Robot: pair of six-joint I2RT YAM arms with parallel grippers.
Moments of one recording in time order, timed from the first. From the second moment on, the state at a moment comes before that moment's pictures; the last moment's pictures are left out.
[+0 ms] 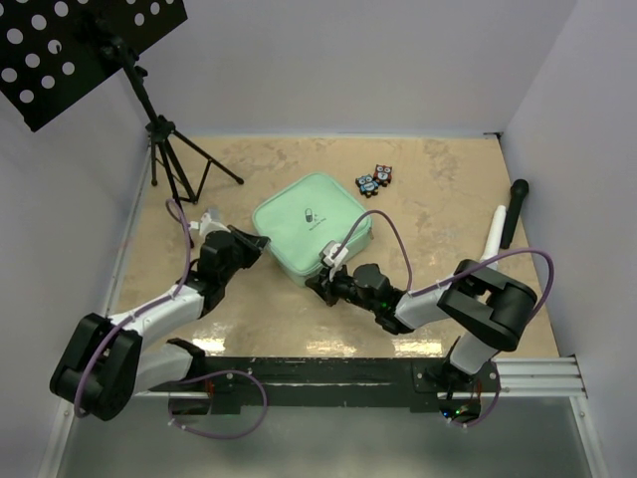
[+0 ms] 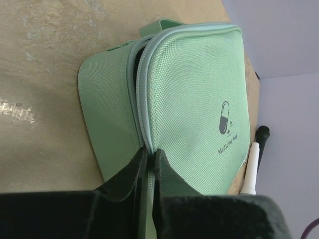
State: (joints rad) left arm -0.41 1.17 0.38 0.37 -0.11 -1.10; right arm 0.97 1.63 0.42 0.98 -0.06 0.17
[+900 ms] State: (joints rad) left arm -0.17 1.27 0.63 0.12 0.18 -0.72; right arm 0.97 1.63 0.42 0.99 -0.06 0.17
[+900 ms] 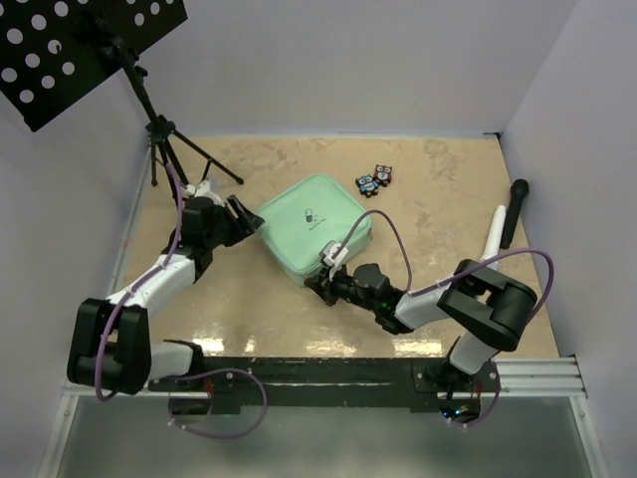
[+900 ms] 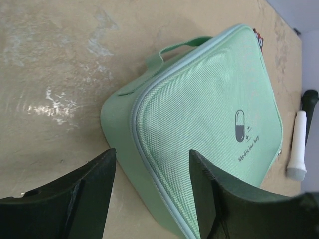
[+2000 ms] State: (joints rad) left arm -0.09 1.66 0.91 0.11 0.56 -0.35; right arm 0.98 1.63 0.42 0.99 -0.07 0.17
